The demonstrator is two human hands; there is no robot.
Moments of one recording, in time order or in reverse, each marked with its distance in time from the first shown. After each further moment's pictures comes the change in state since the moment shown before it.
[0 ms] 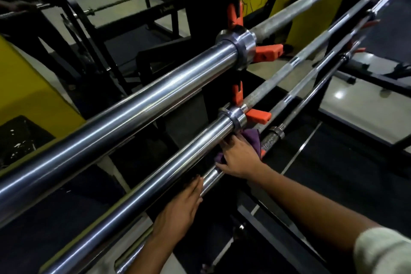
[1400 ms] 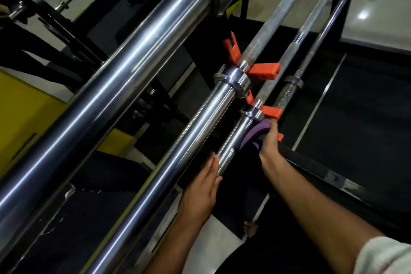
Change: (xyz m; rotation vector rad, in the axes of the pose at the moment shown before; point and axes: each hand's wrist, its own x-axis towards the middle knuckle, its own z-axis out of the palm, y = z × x) left_hand 0.003 0.010 -0.021 -0.084 -0.093 -0.063; right_hand -0.021 -0.033 0.039 2.300 0.621 1.279
